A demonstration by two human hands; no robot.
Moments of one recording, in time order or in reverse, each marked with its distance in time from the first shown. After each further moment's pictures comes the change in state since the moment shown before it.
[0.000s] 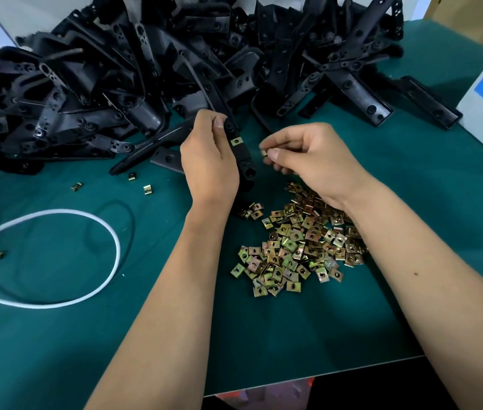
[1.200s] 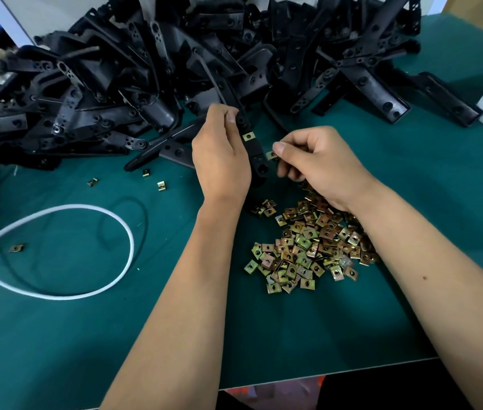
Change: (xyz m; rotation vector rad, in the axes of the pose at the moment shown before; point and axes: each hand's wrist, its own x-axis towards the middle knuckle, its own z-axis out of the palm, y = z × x) left_hand 0.001 0.002 -0.003 0.001 0.014 0.025; right_hand 0.000 0.001 0.013 -0.017 -0.015 0.009
